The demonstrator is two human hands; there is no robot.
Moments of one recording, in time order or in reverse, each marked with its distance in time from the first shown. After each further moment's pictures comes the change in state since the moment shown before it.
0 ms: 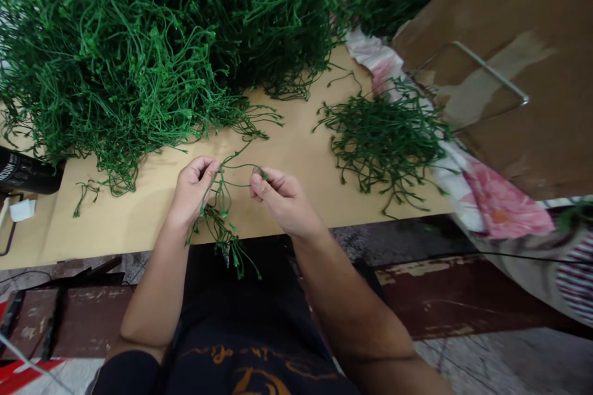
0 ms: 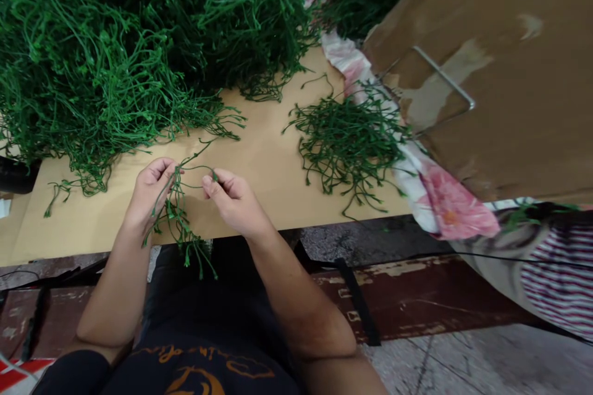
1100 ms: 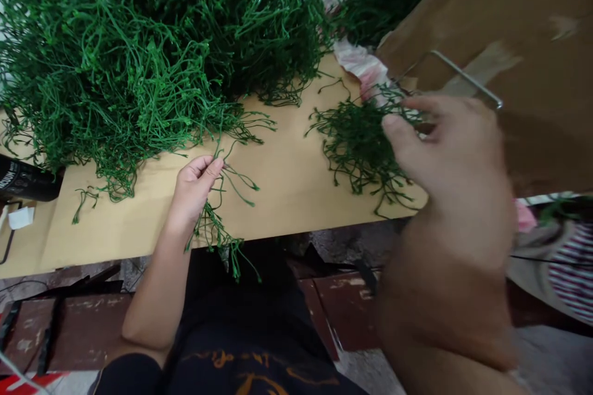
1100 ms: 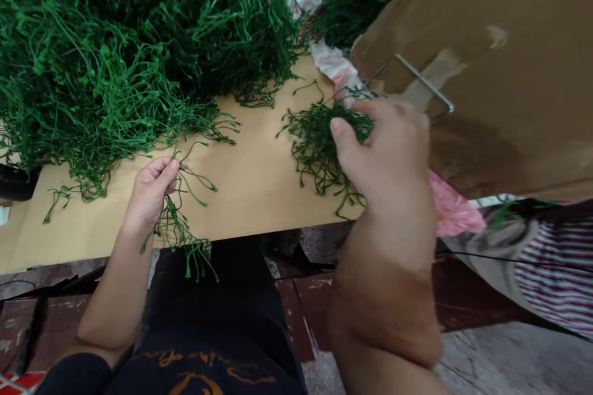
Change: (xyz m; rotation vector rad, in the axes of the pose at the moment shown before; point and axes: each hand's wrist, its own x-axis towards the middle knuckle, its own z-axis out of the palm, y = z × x) left_hand 0.001 0.013 0.006 -0.168 -0.027 0.013; right_hand -0.002 -0.053 -0.129 -0.979 0.707 -0.105
